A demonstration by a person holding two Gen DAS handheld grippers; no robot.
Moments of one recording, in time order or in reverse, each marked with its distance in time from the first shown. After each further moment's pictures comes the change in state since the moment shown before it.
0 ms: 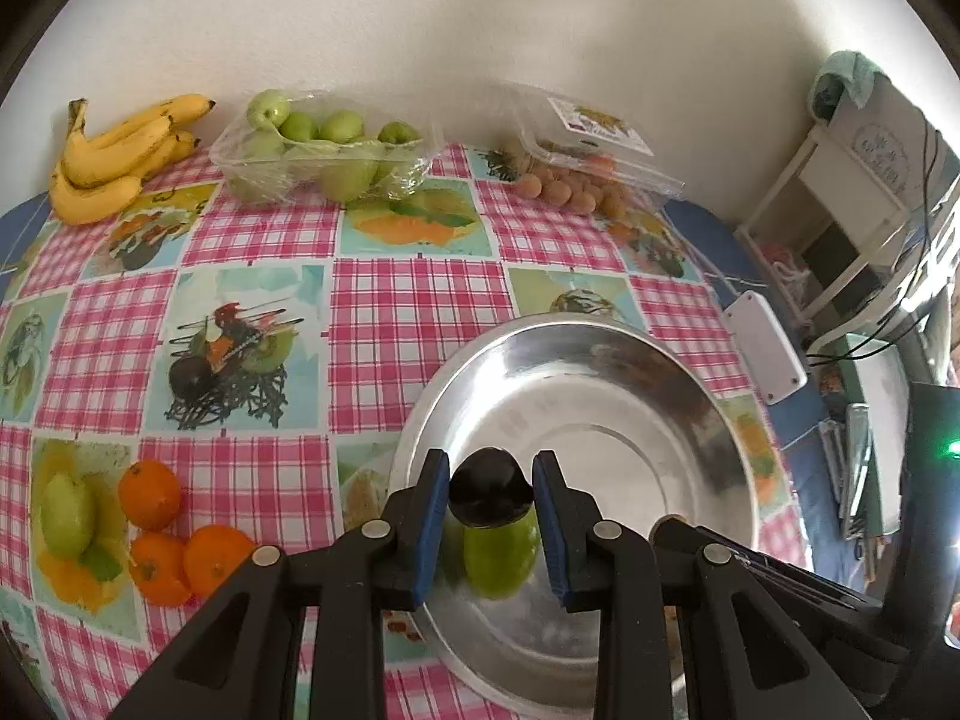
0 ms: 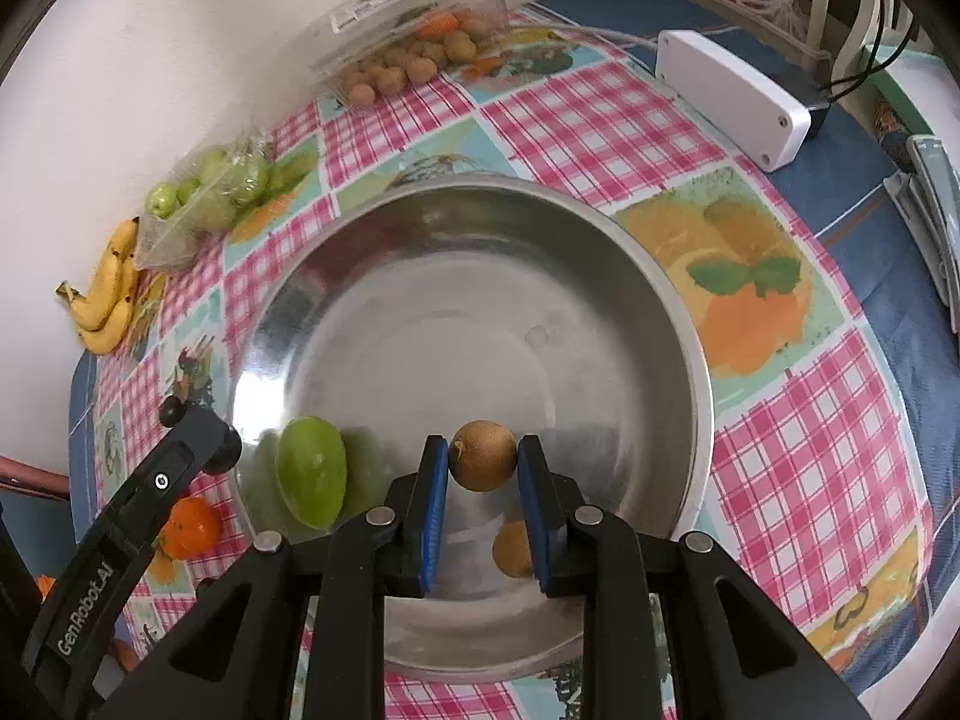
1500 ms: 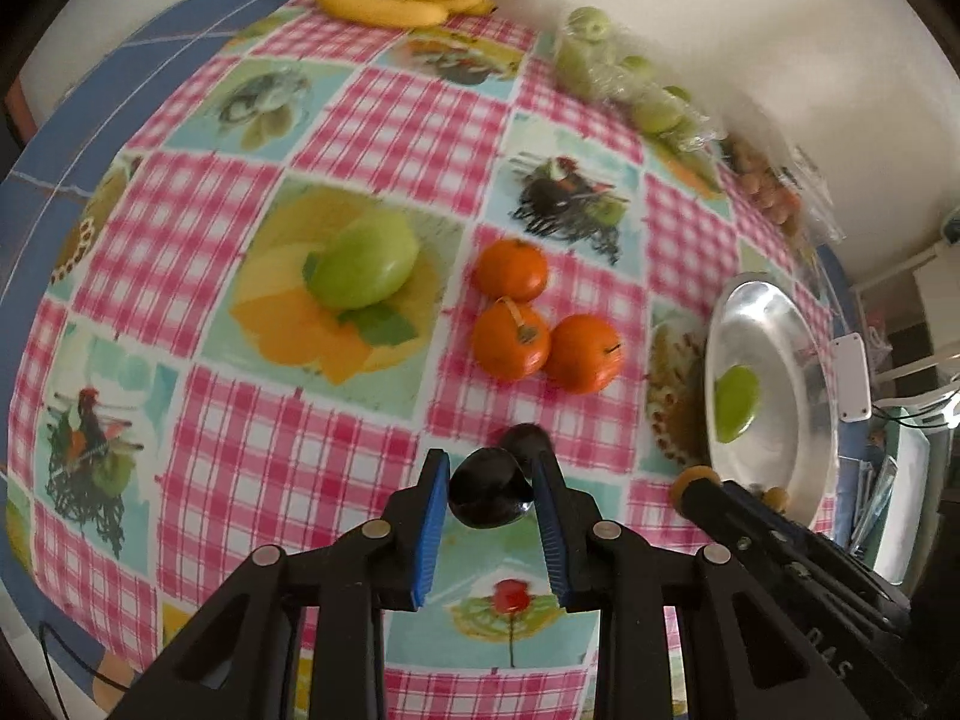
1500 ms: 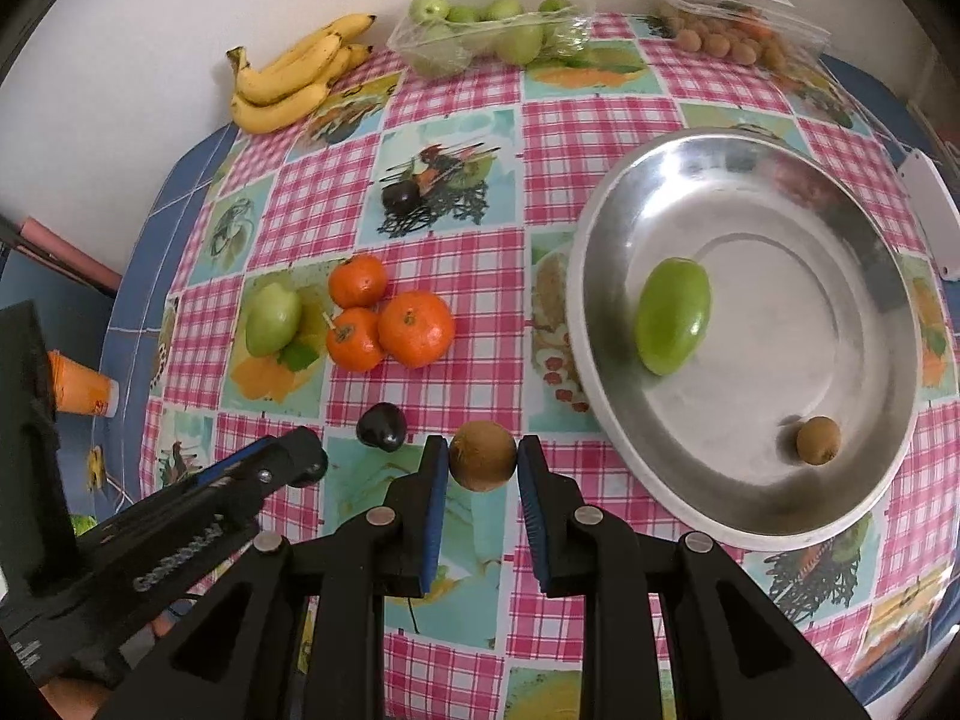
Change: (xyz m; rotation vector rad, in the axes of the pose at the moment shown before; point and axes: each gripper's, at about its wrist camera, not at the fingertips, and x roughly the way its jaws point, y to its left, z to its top) left arm -0.079 0.141 -0.076 -0.367 0.175 0.123; right arm -0.007 0.140 -0.081 -0.425 0.135 0.115
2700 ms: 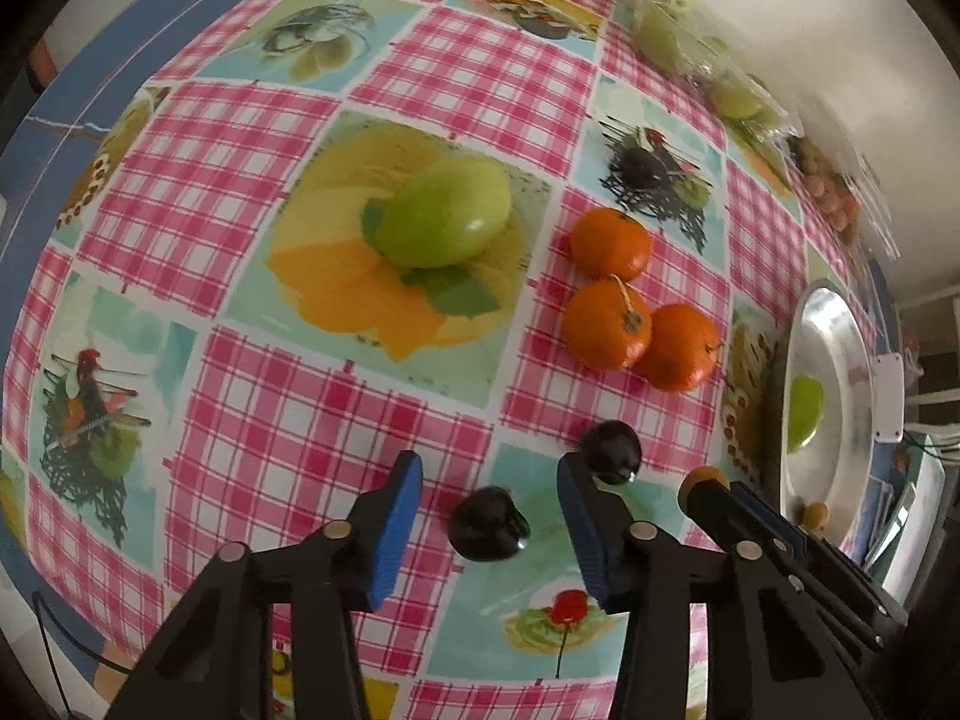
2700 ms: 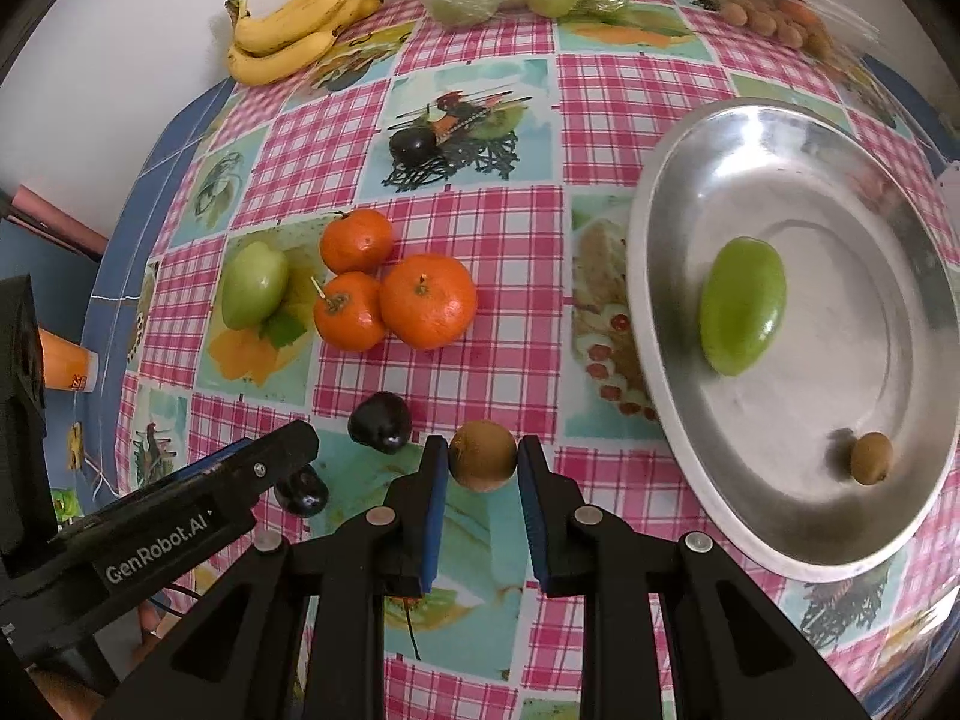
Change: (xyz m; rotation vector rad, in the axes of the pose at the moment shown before) left arm 0.034 0.028 0.009 -0.088 0.096 0.062; right arm 0.040 0.015 0.002 -0.060 0.071 -0.013
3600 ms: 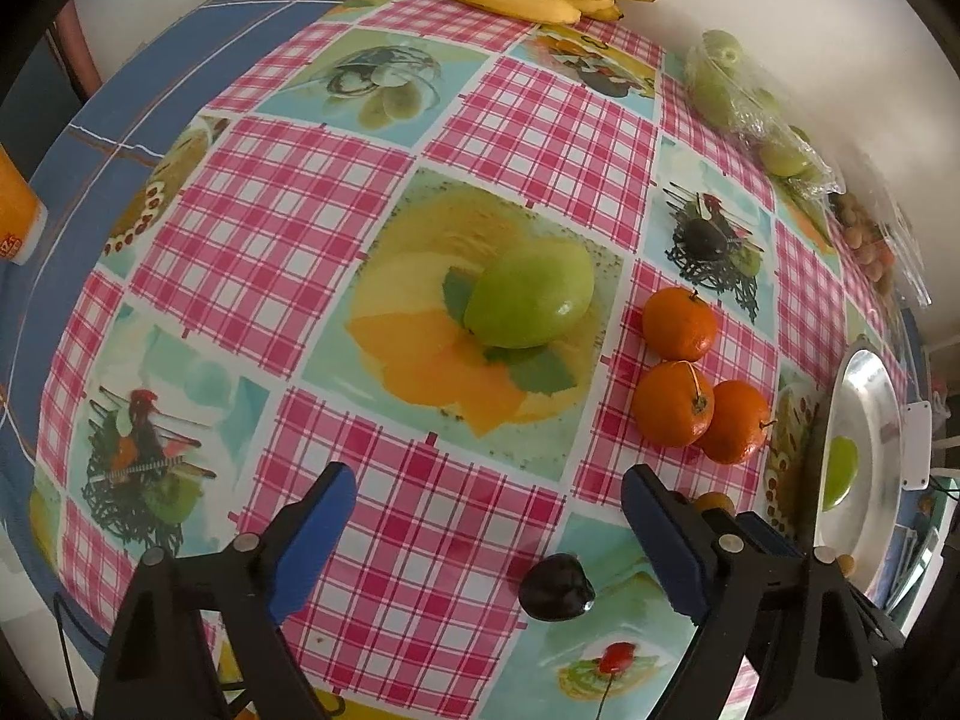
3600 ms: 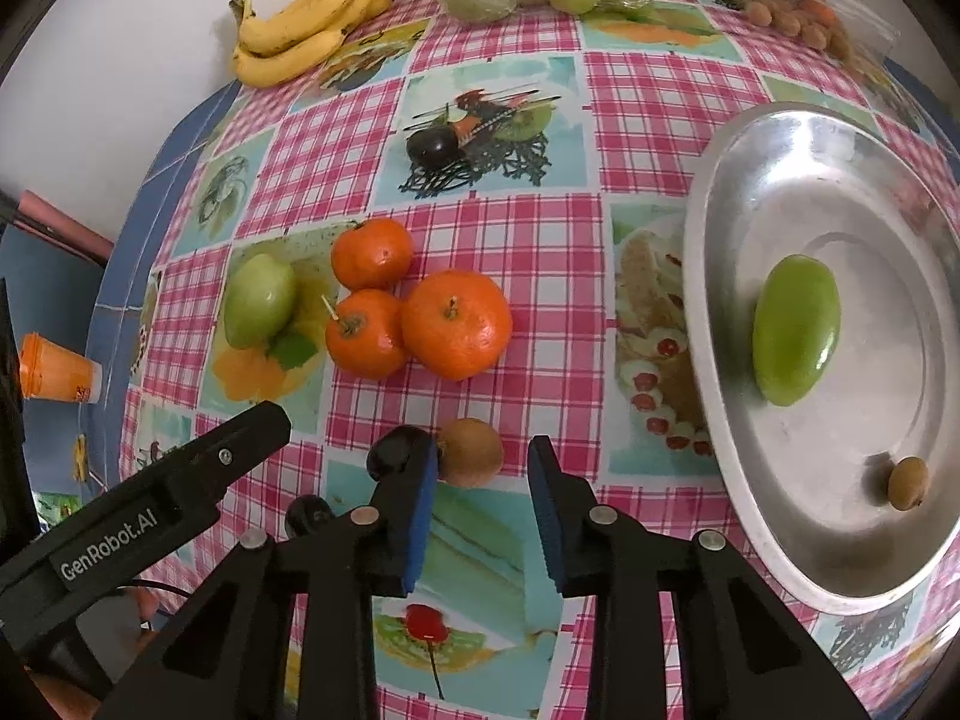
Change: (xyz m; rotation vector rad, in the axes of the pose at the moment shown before) left arm -0.015 0.028 0.008 -0.065 -0.102 0.087; right arm 0.015 0.012 0.006 -0.006 -0.016 0.023
